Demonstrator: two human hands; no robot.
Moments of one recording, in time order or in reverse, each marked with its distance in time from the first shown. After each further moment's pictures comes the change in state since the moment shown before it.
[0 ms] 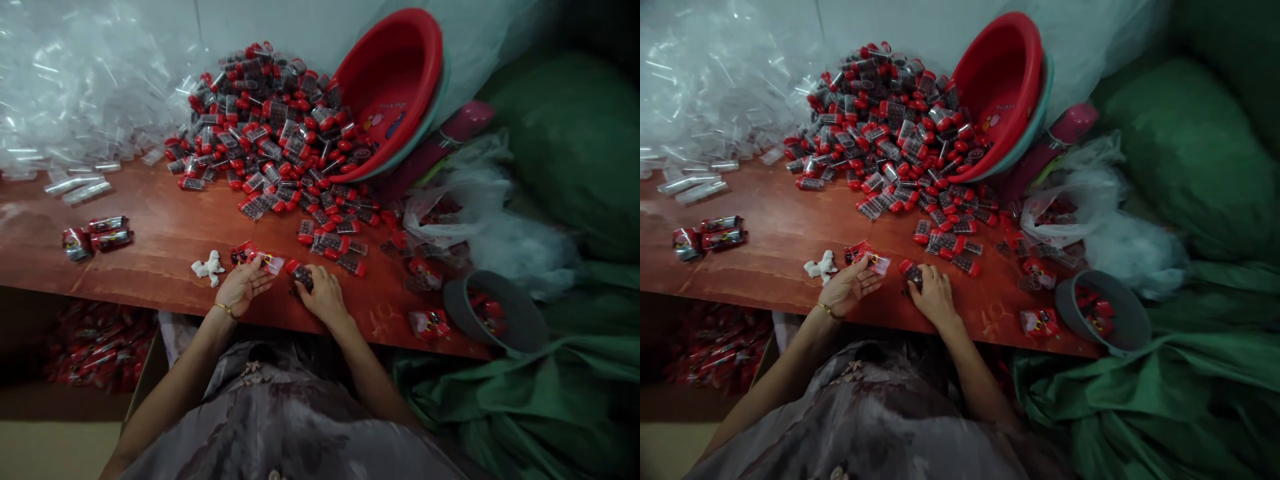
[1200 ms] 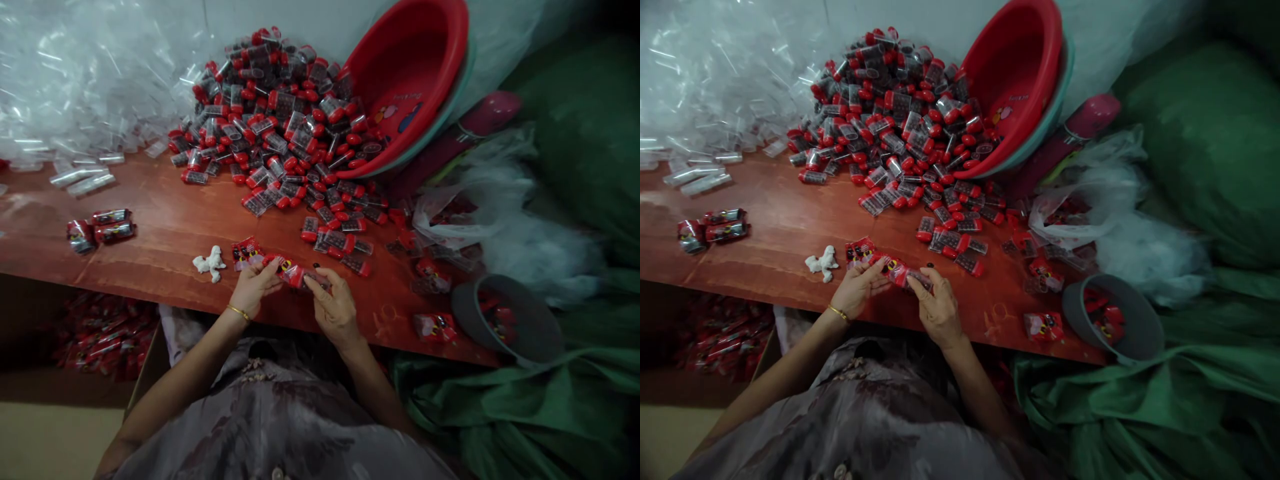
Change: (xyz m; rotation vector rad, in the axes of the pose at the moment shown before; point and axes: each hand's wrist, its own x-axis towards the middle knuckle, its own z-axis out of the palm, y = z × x) left_hand 0.000 -0.023 0.016 0.094 0.027 0.115; right_hand -0.019 -0.011 -0.035 0.275 0.372 -0.323
